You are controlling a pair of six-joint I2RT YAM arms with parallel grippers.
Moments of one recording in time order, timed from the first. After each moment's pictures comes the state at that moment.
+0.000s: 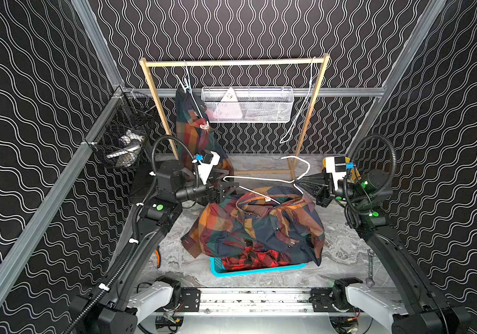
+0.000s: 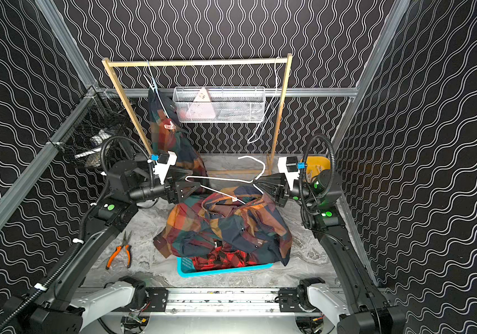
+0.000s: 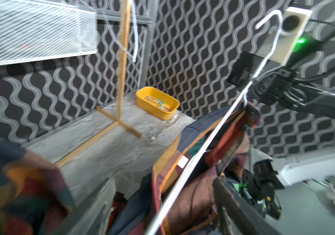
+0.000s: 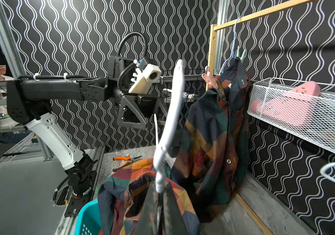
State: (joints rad) left arm -0.23 1.11 1.12 -0.21 0.83 -0.08; right arm 0.16 1.04 0.95 0.32 -1.17 0.19
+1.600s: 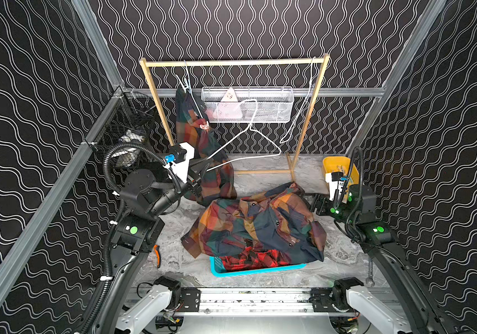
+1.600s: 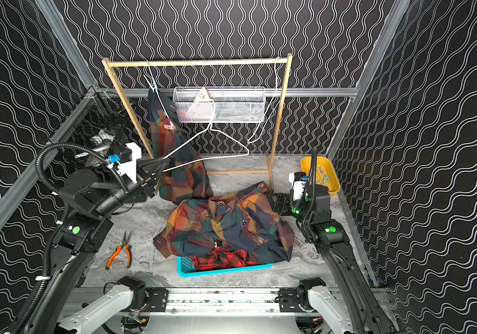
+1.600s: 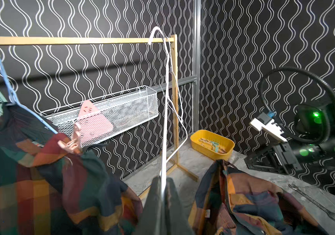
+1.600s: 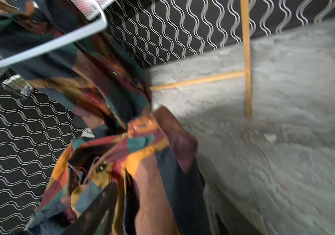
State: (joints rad) left arm -0.23 0.89 1.20 -0.19 0.42 0.02; right arm 0.18 0.86 0.83 -0.47 -0.37 0.40
